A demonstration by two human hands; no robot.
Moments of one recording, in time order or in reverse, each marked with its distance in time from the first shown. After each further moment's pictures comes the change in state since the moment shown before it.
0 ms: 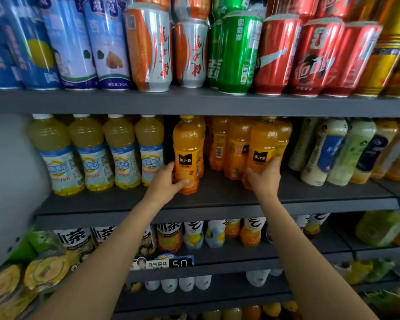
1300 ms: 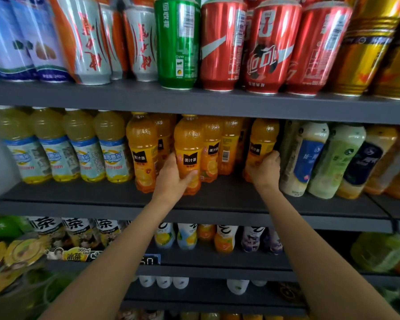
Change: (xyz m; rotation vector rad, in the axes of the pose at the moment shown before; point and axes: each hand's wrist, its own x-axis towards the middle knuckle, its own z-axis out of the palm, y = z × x) left_hand 0.013 0.084 0.103 0.129 0.327 -0.025; right_hand 0.095 0.047 -0.047 -0.137 -0.140 -0.077
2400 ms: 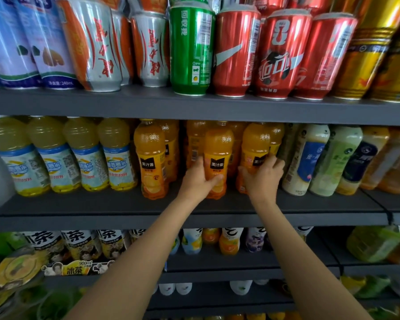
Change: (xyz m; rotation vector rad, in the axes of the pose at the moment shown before) left_hand 0.015 0.013 0.018 -0.164 -0.271 0.012; right_hand -0.045 -0.024 0.009 -0.067 0.171 -0.077
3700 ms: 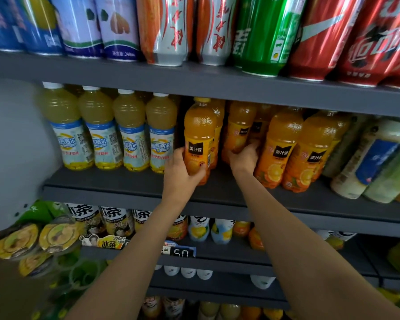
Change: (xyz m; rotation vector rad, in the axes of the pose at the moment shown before) left_hand -0.031 -0.090 -0.081 0.076 0.413 -0.024; right_hand -0.010 -0.071 0.127 0.241 -0.284 0.221
